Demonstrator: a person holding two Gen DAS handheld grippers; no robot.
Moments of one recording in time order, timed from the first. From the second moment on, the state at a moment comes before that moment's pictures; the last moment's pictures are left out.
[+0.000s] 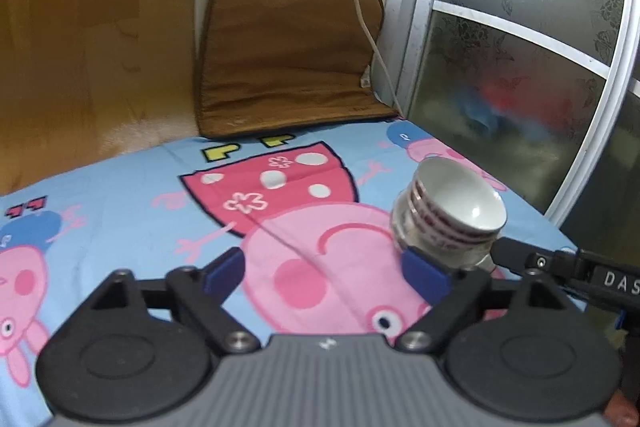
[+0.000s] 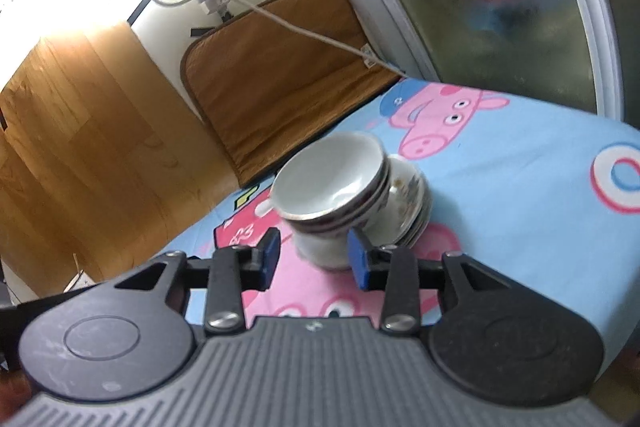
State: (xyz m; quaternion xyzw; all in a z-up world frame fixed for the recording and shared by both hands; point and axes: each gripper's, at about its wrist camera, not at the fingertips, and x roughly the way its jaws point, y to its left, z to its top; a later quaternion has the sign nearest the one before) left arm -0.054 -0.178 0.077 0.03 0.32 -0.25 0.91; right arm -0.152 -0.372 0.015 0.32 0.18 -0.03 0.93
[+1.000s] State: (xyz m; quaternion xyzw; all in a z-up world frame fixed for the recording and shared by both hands) left arm -0.073 -0.138 0.052 0.07 0.32 -0.23 0.92; right arm -0.149 -0.321 0.017 0.31 0.19 -0.04 0.93
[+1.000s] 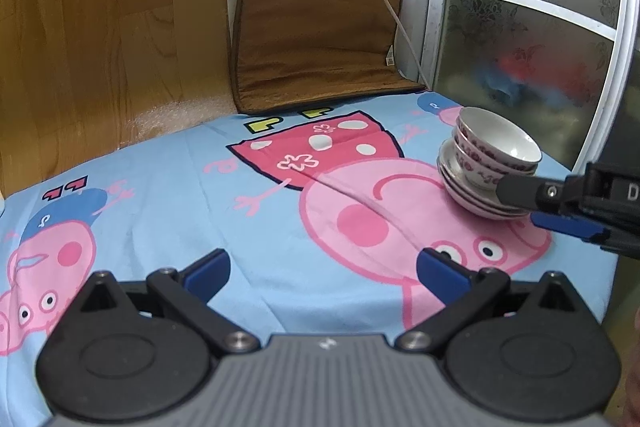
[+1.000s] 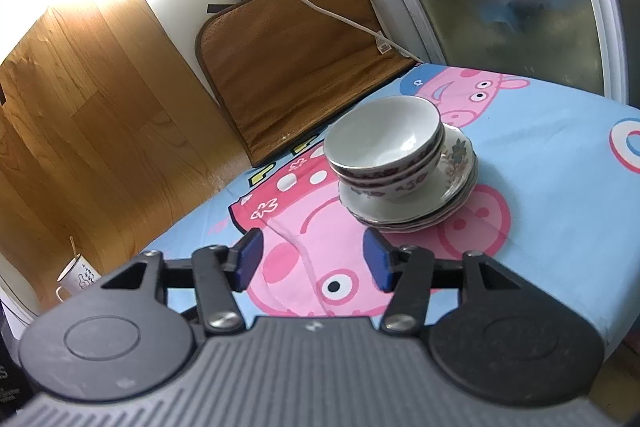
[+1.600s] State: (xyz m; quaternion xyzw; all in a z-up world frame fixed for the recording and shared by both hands) left arm -0.084 -0.142 0.048 0.11 0.30 -0.21 0.92; right arm -0.155 -0.322 0.015 0.32 0.18 -0.05 0.93
